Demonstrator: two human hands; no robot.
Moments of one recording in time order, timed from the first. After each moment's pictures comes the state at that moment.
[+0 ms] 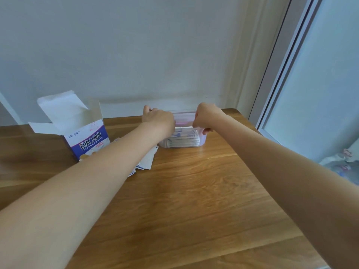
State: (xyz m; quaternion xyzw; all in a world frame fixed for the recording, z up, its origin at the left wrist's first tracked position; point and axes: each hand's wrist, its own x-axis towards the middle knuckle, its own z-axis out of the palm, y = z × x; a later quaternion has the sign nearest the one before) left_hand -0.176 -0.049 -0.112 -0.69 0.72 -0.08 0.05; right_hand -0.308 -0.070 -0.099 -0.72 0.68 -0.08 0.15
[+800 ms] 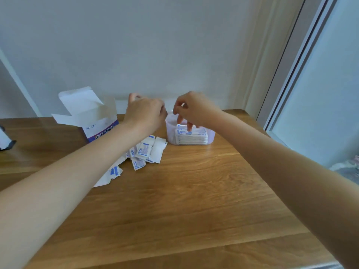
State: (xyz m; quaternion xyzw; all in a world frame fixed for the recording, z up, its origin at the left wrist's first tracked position) left_hand -0.126 -0.007 -0.097 -0.65 0.72 -0.17 -0.19; right_hand -0.272 -0.016 -0.066 -0.82 0.50 -0.18 0.19
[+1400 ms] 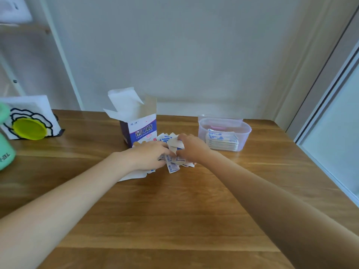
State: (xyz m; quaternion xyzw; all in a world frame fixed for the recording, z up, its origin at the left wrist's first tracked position) left_hand -0.047 0.053 -0.148 -0.61 0.79 0.08 0.04; right_hand -0.190 -0.002 -0.151 -0.84 0.51 -0.05 0.17
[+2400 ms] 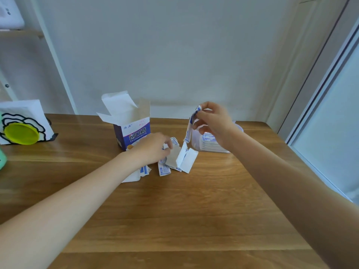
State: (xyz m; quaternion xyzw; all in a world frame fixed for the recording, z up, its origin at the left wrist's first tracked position) left_hand -0.075 0.049 -0.129 -0.68 0.71 0.12 -0.12; right_hand -0.240 0.000 -0.083 -0.61 0.41 -0.45 0.51
